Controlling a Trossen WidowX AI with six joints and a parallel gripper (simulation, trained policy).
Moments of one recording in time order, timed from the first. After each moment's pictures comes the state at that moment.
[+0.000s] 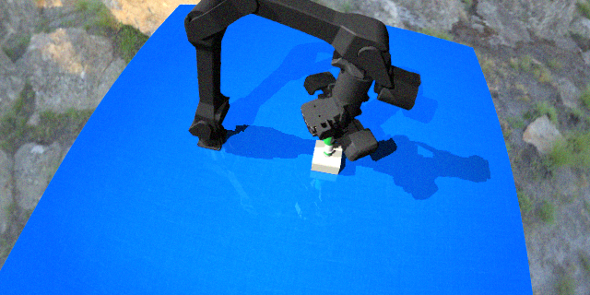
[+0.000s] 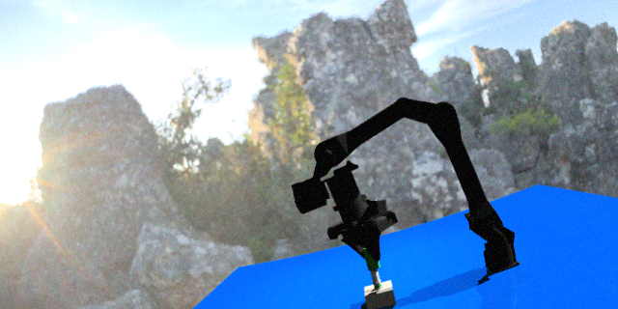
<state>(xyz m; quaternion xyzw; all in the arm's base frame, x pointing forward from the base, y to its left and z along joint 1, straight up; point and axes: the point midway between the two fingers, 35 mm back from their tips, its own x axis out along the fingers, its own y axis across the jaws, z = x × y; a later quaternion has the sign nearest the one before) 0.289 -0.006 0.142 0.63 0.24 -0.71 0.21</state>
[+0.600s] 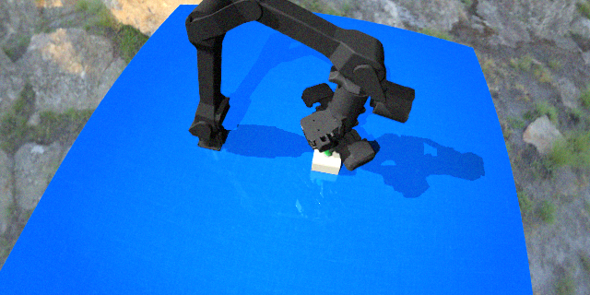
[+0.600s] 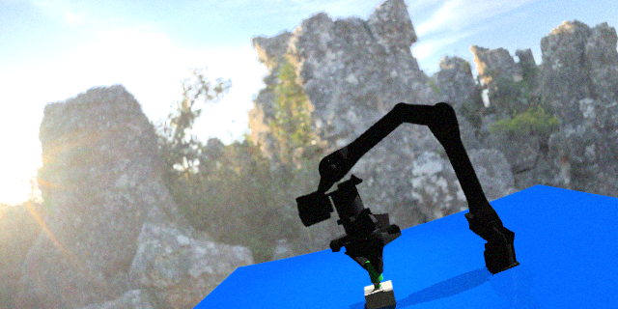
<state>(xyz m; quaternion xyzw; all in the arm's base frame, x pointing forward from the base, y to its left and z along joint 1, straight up) 0.289 -0.007 0.108 0.63 0.26 -0.70 0.22</state>
